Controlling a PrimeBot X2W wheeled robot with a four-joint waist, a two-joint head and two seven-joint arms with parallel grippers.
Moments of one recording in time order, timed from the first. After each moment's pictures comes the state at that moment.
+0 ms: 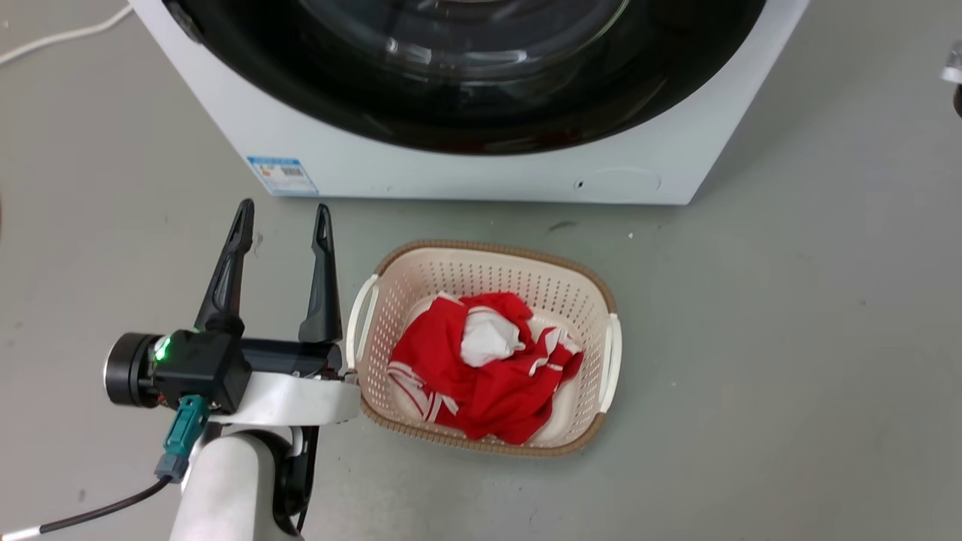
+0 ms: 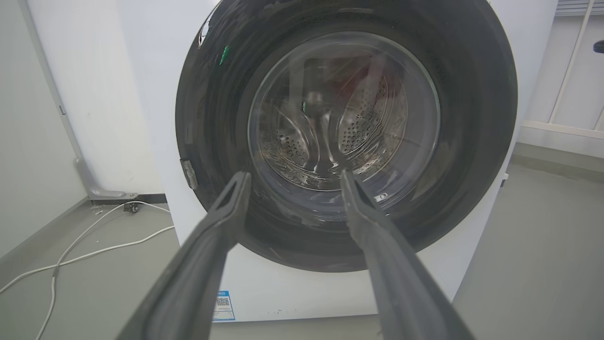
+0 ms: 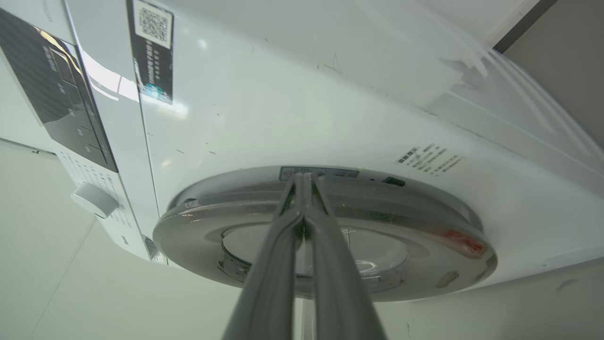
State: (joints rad) left arm -0.22 0.05 -0.05 -0.04 -0.05 -0.03 -0.26; right arm -1.20 -0.42 0.30 0.95 1.68 0.13 0.24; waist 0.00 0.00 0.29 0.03
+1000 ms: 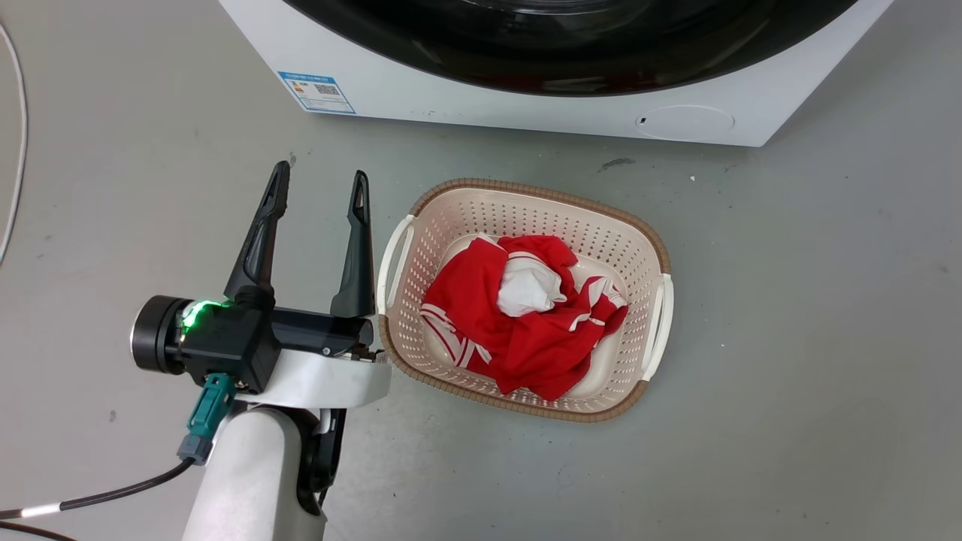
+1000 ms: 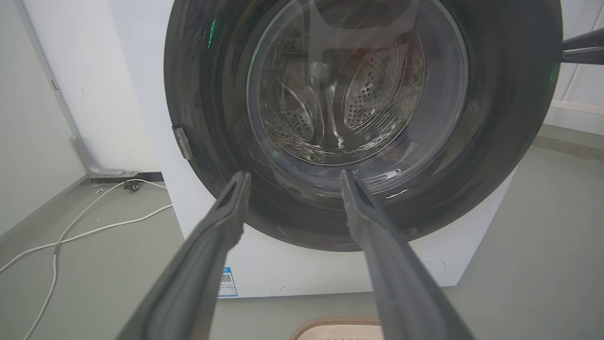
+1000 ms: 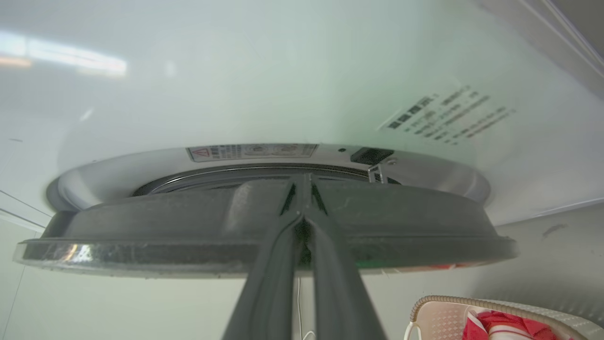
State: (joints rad) left arm -0.29 0.05 -0.13 -0.05 -0.07 -0.02 -0.26; right arm -1.46 -0.37 0.37 1.20 1.62 0.13 0.41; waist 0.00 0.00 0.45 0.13
